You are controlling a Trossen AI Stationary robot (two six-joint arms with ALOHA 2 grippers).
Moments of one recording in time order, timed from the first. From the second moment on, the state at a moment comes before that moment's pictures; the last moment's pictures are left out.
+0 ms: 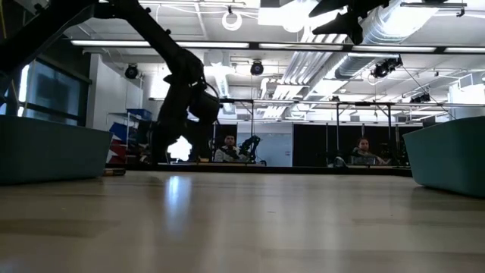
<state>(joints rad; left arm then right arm) 0.66 2.09 1.48 -1.26 0.00 0.17 -0.39 1.00 1.04 -0.38 -0.07 0.36</state>
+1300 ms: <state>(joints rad) 0.81 2.09 1.27 -1.27 0.01 0.08 -0.39 0.99 1.04 -0.38 -0.07 0.31</state>
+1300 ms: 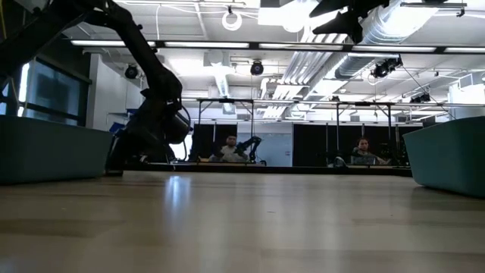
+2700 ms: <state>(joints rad) 0.39 1.70 1.52 0.38 0.60 -0.44 -0.33 1.15 1.01 0.31 -0.17 0.29</state>
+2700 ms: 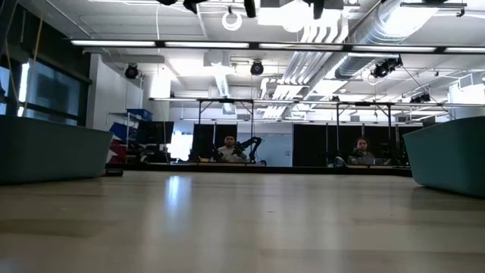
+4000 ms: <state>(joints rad) 0.39 1.70 1.52 0.37 0.58 -0.44 -0.32 1.15 1.12 -0.02 -0.21 0.33</state>
